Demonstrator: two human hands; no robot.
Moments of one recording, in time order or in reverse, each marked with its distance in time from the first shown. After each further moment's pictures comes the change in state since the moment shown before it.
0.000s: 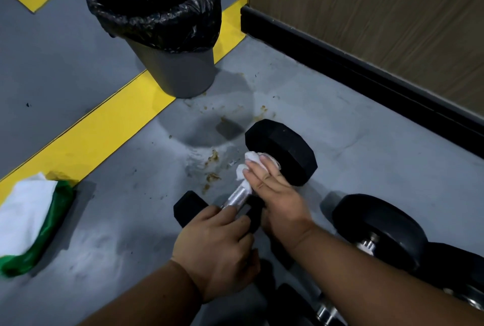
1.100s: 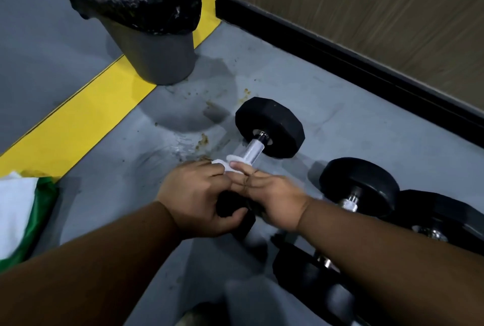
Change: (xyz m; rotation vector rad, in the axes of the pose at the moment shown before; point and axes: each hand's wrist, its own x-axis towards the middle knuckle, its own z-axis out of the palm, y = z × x) left_hand 0.004 -0.059 -0.011 -0.309 -0.057 0.031; right_hand -0.018 -0.031 -0.020 0.021 -0.327 -0.179
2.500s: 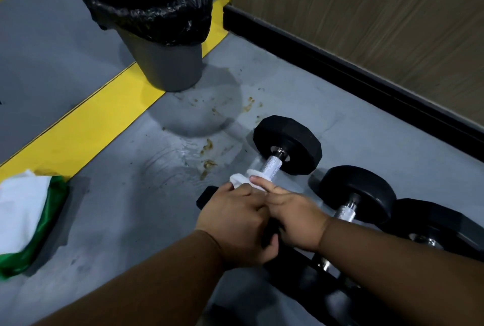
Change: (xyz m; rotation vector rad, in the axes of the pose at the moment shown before) left_hand 0.007 0.071 0.014 0.123 -0.136 -0.044; right_hand -0.040 -0.009 -0.008 -0.019 -0.039 0.008
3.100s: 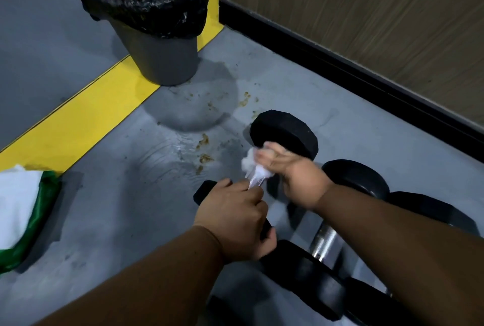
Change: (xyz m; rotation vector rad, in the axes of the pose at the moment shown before) left_hand -0.002 0.001 0.003 0.036 -0.023 -0.009; right_hand 0.022 0.031 -0.040 -0.060 0.057 0.199
